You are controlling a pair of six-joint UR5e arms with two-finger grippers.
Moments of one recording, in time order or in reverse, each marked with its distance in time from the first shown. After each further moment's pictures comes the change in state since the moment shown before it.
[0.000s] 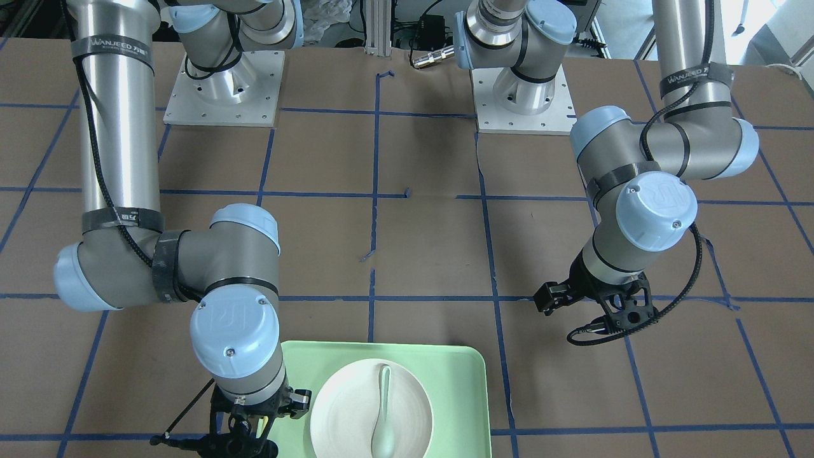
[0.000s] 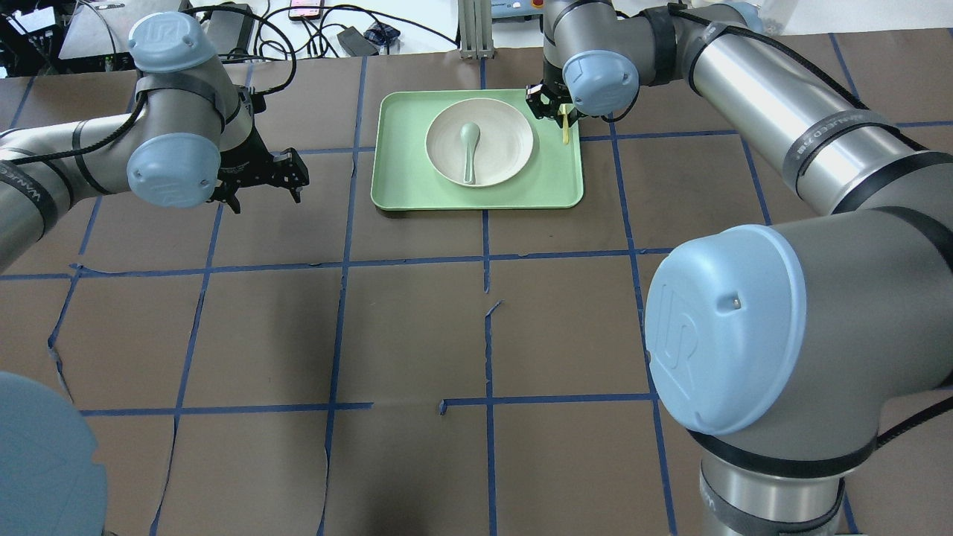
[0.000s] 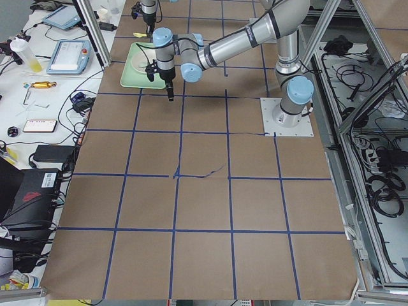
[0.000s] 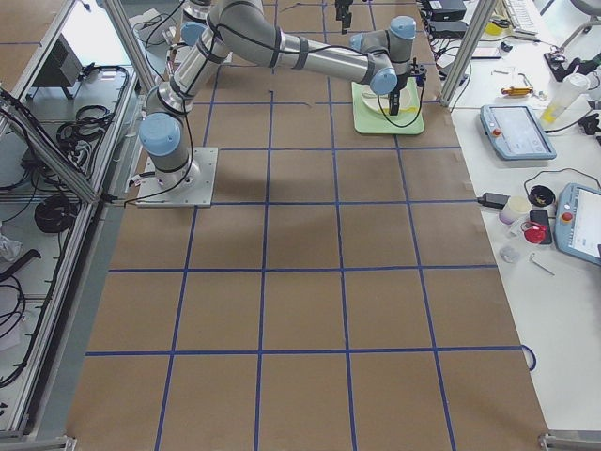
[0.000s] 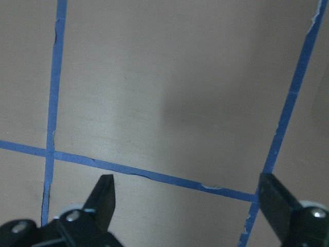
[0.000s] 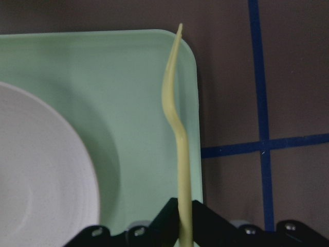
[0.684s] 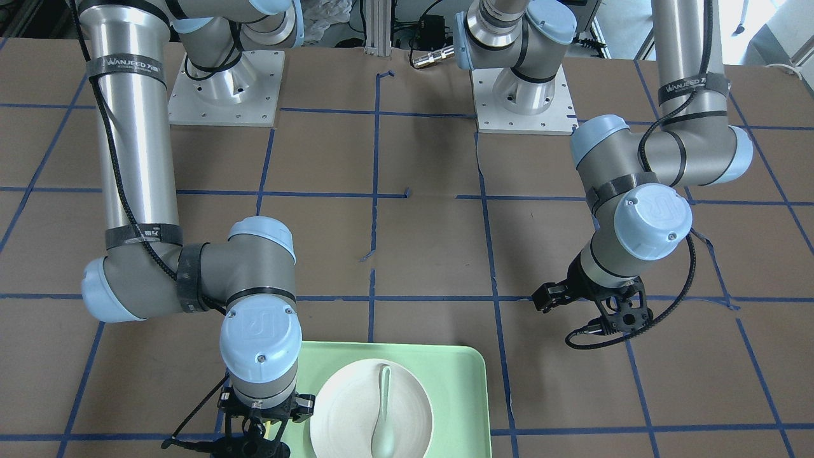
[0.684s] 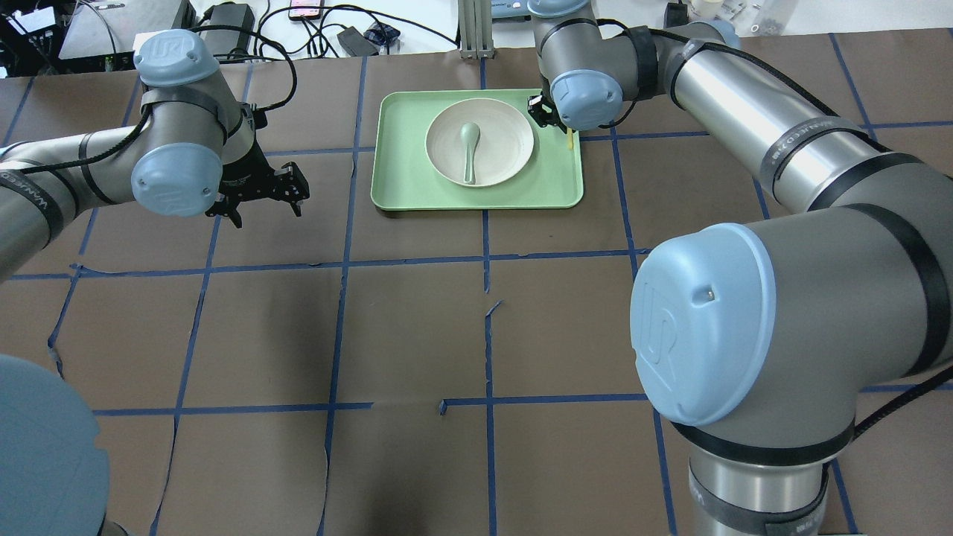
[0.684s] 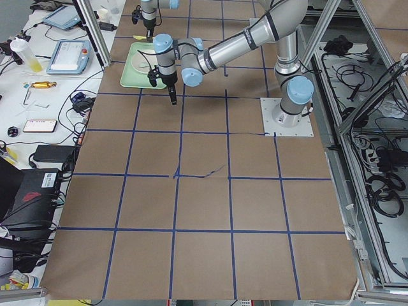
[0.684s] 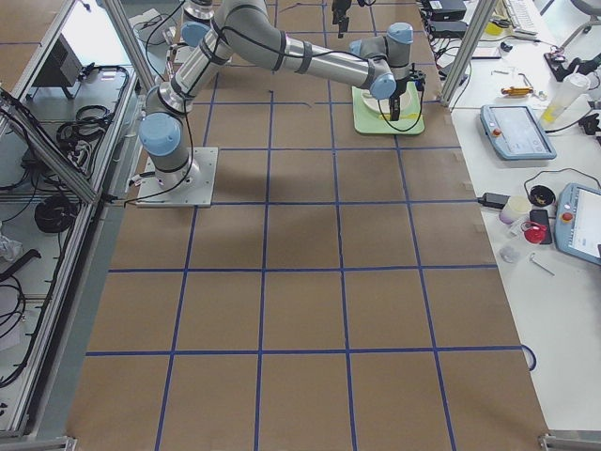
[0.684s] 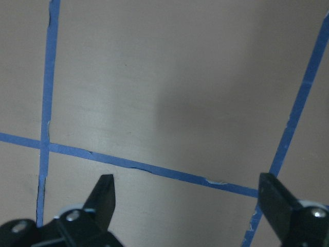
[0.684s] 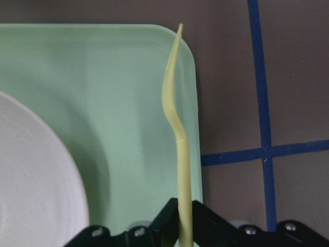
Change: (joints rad) left arm 0.012 -0.017 -0.021 -0.003 -0.001 -0.003; right arm 0.025 0.030 0.013 -0.029 -0.034 0.007
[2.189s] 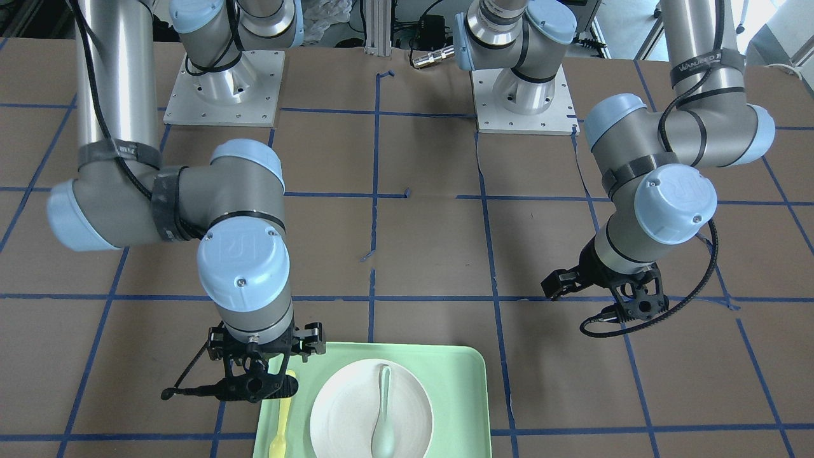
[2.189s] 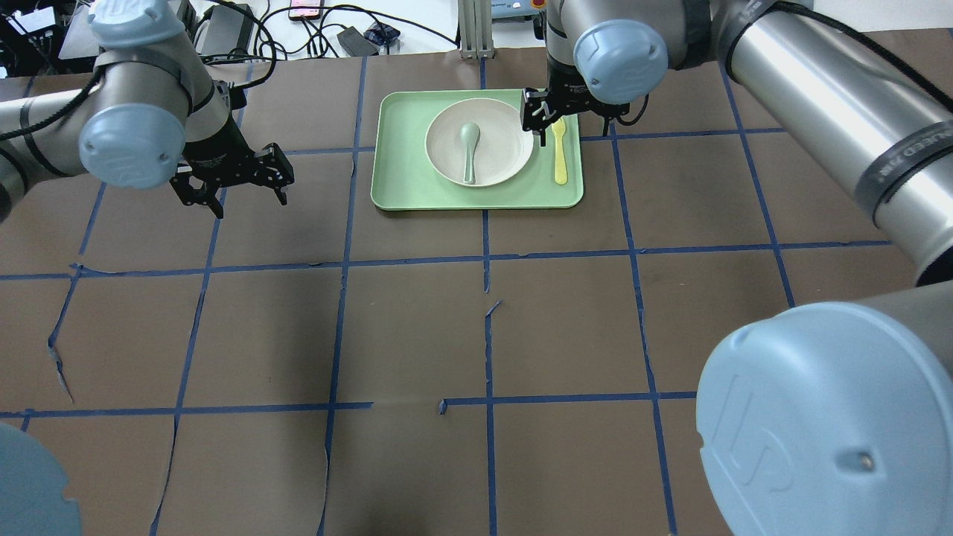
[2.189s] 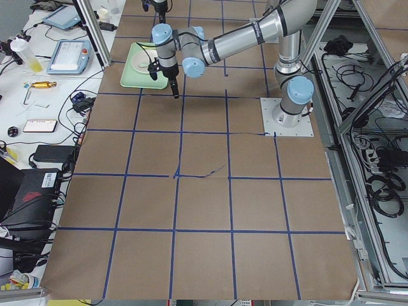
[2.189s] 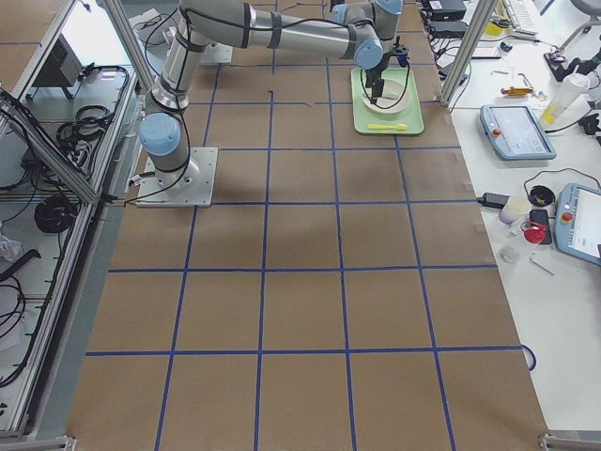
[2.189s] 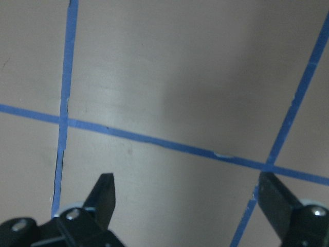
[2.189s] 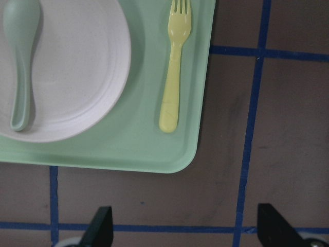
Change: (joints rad) left arm 0.009 0.093 0.103 -0.250 -0.037 -0.027; right arm -0.007 -0.280 0.106 0.321 0.122 -0.142
